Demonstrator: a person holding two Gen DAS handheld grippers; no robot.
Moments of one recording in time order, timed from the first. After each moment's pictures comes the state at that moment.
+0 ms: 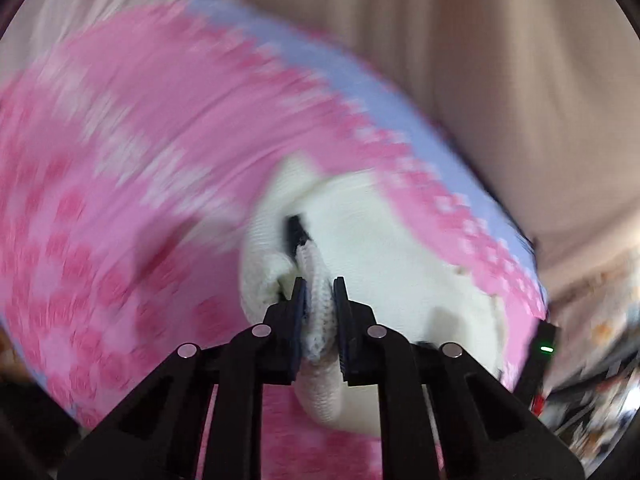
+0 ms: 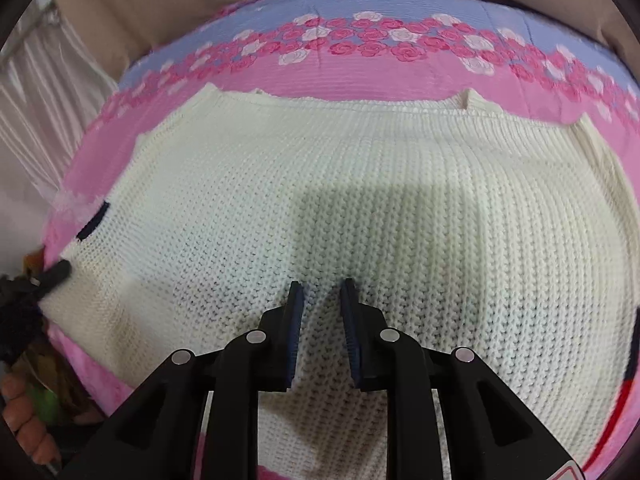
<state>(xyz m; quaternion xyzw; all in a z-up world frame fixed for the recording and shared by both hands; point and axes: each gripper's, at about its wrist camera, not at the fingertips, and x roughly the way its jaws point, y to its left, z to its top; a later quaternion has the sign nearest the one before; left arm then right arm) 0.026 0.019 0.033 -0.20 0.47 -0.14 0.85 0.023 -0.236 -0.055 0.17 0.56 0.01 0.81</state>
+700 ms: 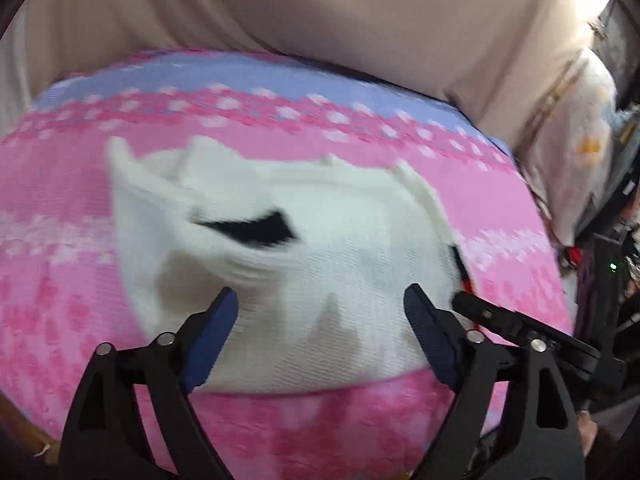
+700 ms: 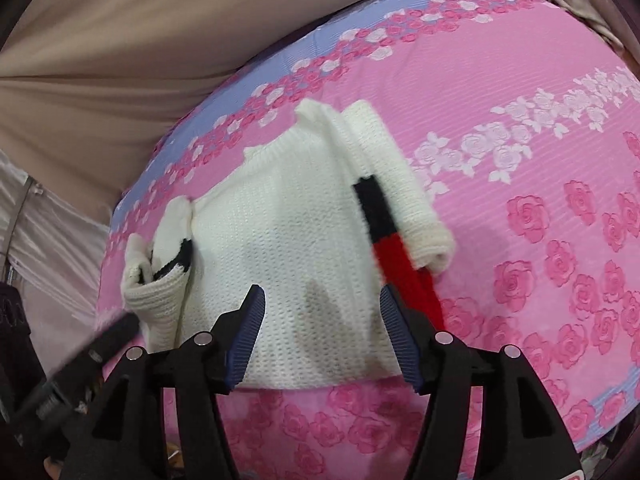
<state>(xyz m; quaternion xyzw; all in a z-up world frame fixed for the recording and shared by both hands) -0.036 -0.145 0.027 0.00 0.46 -0.26 0.85 -0.132 -0.378 -0.022 0.35 0.45 -0.10 0.82</state>
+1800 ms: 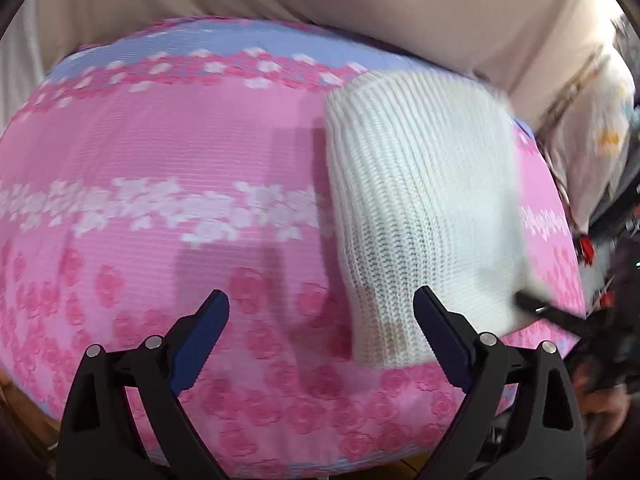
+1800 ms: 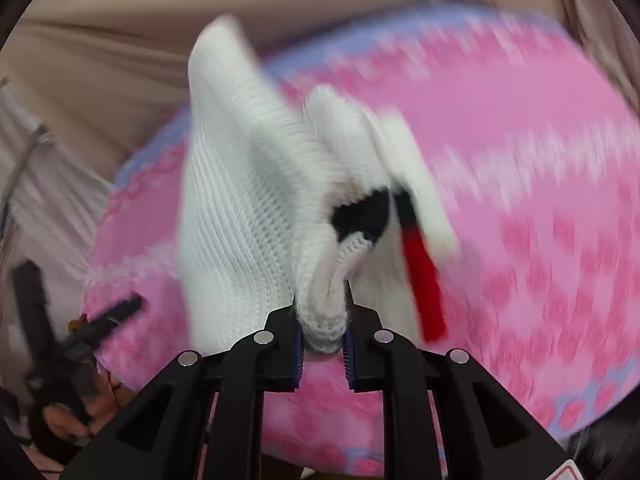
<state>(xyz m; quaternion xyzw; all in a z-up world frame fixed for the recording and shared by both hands) -0.034 -0.116 0.001 0.02 0.52 -0.26 0.81 -0.147 -0.377 -0.002 0.29 0.51 -0.09 0.81</state>
